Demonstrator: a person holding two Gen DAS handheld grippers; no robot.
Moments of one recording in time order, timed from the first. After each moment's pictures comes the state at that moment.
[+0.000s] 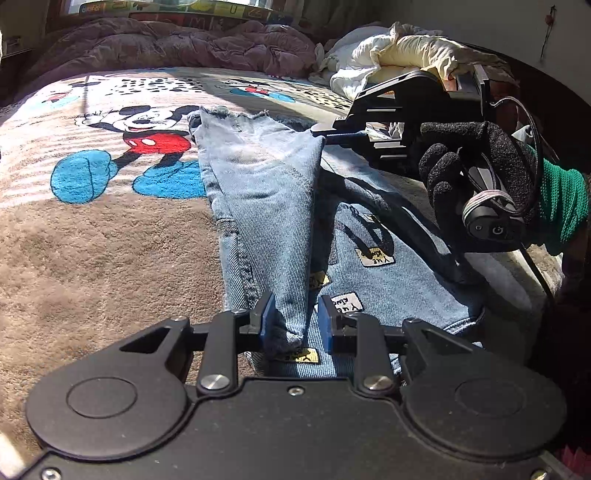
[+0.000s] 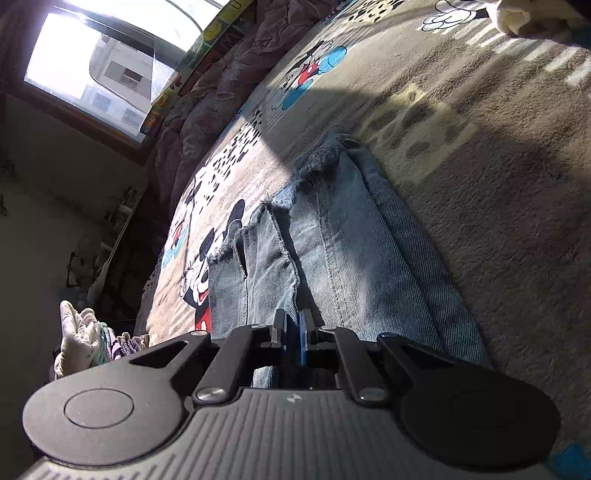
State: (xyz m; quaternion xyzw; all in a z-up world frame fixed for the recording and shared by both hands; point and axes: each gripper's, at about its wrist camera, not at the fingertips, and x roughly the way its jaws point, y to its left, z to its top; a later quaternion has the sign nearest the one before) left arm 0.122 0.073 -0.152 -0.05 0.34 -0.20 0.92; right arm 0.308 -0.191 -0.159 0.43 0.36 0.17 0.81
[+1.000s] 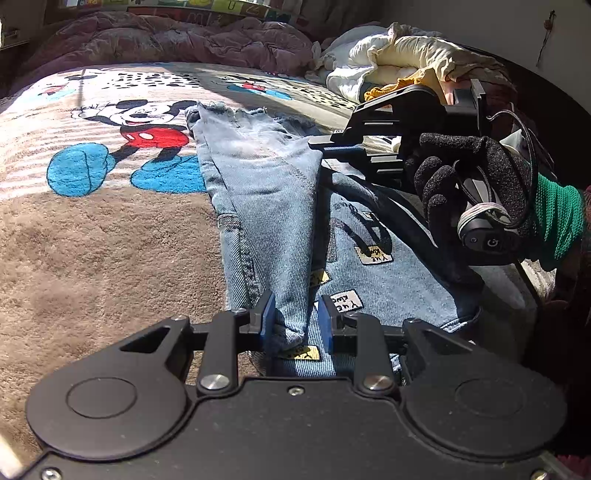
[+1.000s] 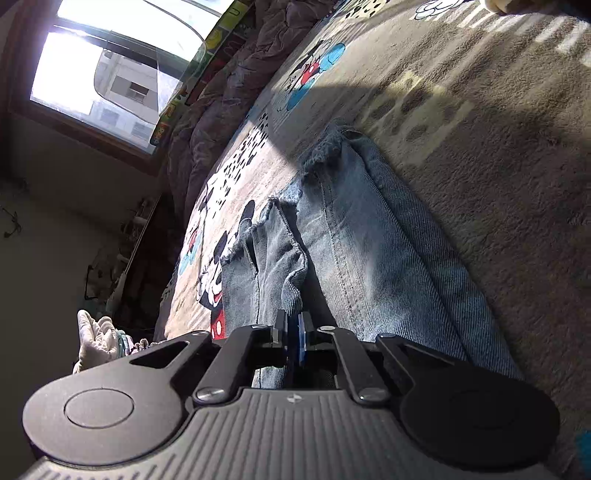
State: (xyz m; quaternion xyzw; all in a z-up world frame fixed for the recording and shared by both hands) left arm 0.124 0.077 -0.154 -0.06 0.35 -0.21 0.91; right arm 0.303 -0.191 -0.169 0.45 0.37 0.16 0.80
